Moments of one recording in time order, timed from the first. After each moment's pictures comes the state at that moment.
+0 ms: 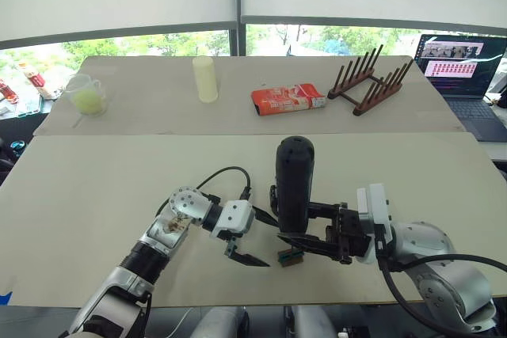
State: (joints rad) left arm -0.46 0.43 -0.40 0.21 -0.16 -0.13 -1.45; right arm 0.01 -0.61 0.02 -0.64 0.65 0.37 0.96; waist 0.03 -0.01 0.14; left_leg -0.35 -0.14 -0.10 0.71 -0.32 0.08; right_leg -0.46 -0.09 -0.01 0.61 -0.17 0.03
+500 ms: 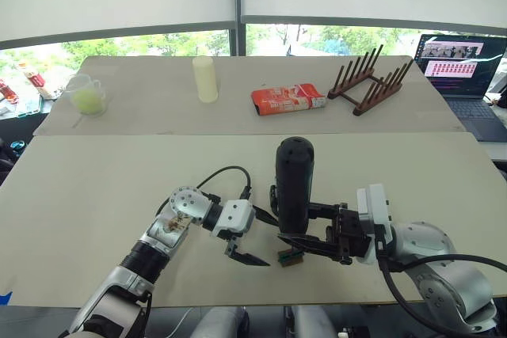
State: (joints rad) left arm -0.47 0.43 -0.40 0.21 -0.16 -0.13 -1.45; right arm 0.01 -0.61 0.02 -0.64 0.65 0.37 0.96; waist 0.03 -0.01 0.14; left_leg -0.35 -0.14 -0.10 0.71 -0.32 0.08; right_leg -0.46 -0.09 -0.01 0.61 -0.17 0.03
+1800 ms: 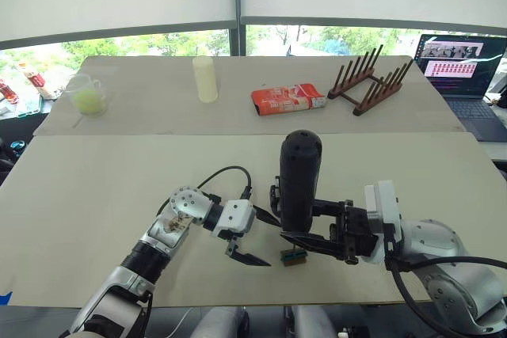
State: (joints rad) left arm -0.47 0.43 -0.40 0.21 -0.16 -0.13 -1.45; right arm 0.01 -0.64 -0.01 -0.68 0.69 0.39 0.93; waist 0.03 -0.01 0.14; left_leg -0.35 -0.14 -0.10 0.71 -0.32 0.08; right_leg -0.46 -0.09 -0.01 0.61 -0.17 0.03
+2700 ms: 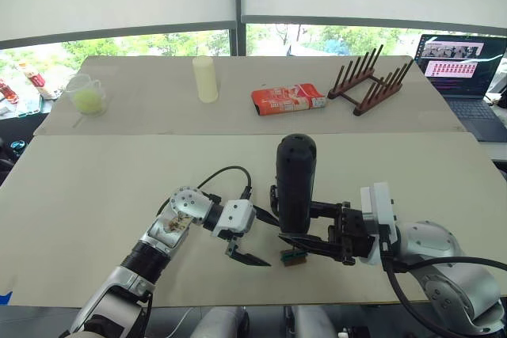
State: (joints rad) left arm -0.47 0.43 -0.40 0.21 -0.16 -0.13 -1.45; right arm 0.01 -0.64 0.01 -0.68 0.68 0.39 0.93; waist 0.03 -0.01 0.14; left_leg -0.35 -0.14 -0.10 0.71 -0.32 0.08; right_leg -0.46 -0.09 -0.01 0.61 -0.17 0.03
